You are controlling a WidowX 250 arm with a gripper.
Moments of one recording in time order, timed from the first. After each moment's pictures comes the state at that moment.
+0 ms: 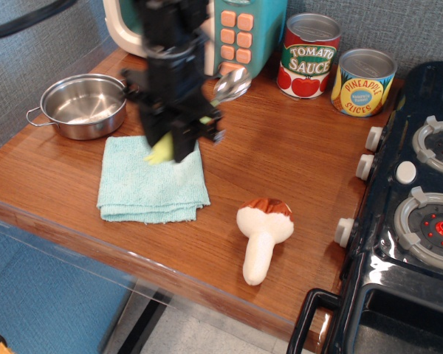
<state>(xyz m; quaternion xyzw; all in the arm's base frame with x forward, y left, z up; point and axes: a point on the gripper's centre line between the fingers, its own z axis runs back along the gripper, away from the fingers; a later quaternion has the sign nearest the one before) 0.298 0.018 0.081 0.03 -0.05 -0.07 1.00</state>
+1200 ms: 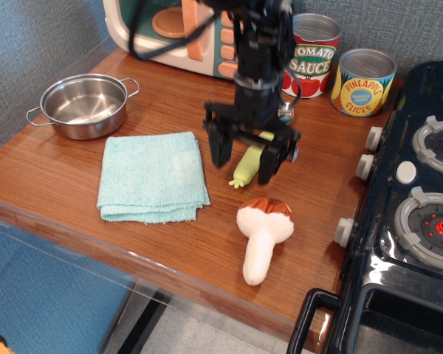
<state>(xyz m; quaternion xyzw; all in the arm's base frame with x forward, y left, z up) 0.351 -0.024 0.036 0.00 -0.02 -0.04 1.00</state>
